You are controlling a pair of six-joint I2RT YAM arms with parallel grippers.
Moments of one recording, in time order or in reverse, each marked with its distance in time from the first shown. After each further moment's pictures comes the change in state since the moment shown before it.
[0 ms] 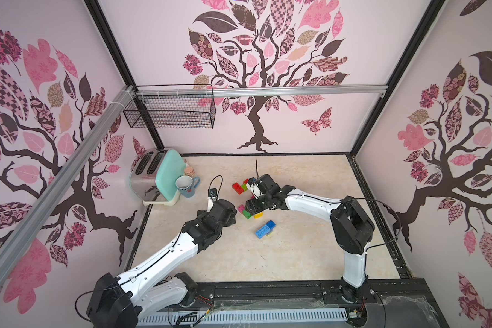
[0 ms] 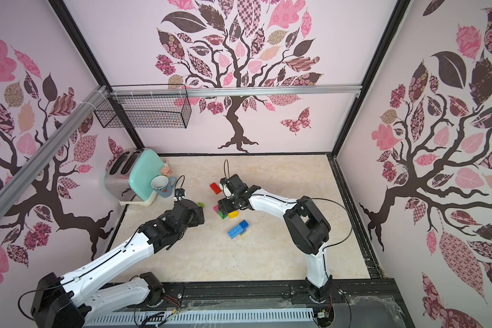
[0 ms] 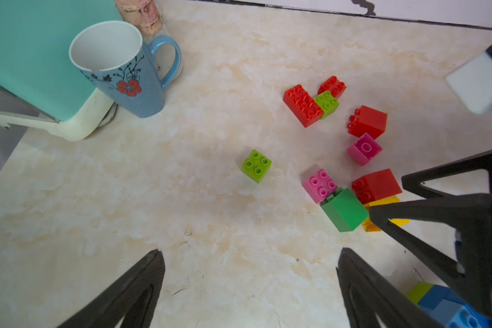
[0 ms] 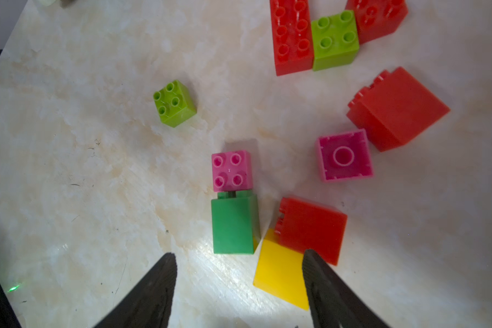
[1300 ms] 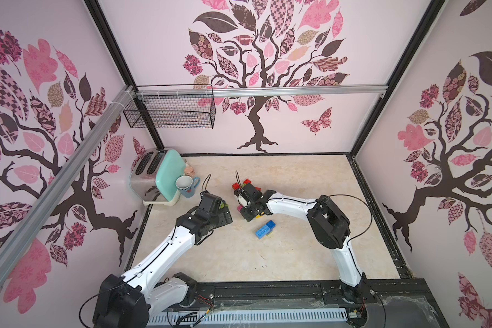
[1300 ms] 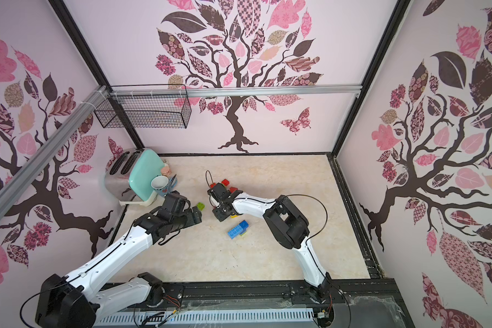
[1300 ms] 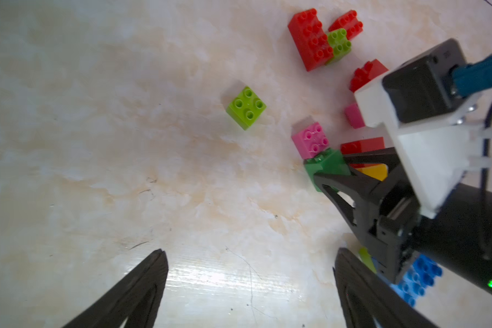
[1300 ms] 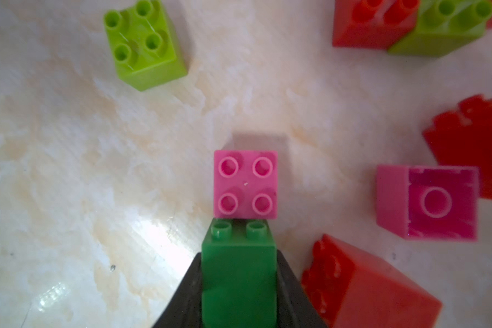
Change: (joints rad) left arm 0.257 0.045 0.031 -0.053 0.507 -0.070; right arm 0.094 0.169 0.096 -0.040 0.167 -0.147
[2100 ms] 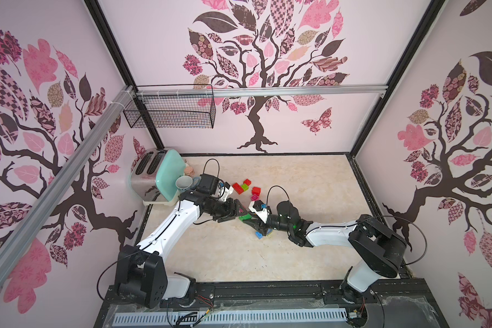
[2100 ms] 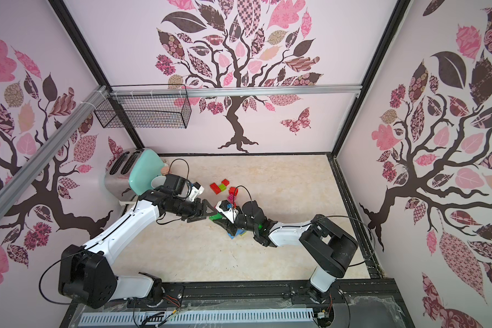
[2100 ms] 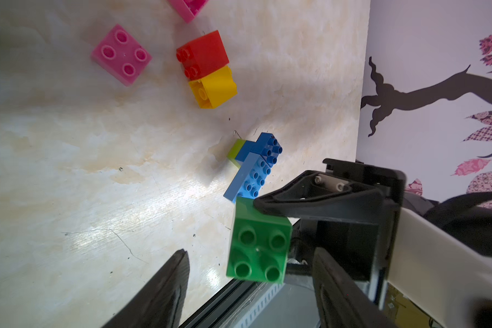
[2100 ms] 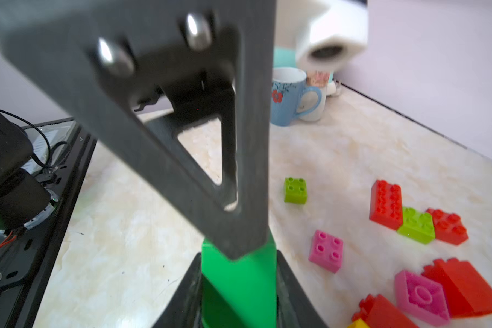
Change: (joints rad) left arm 0.089 0.258 0.278 -0.207 0.720 0.277; right arm 0.002 -0.492 -0.835 1.167 -0.375 -0.164
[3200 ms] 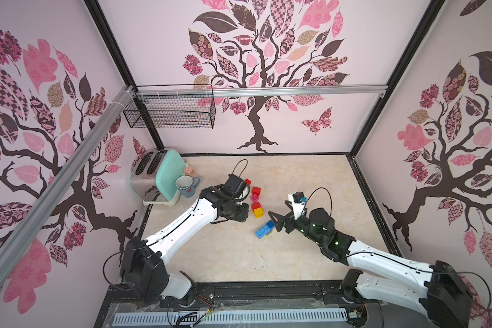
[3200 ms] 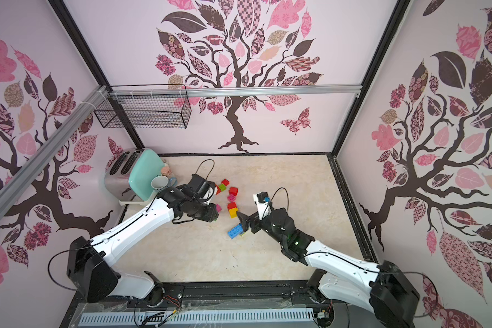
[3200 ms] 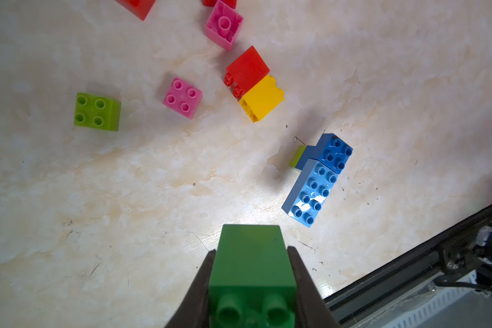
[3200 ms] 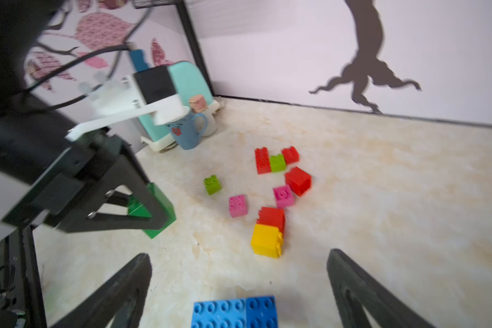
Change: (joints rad) left arm -0.335 0.097 0.208 -0.143 -0.616 0.086; right arm -0.109 -0.662 -0.208 -0.477 0.485 0.413
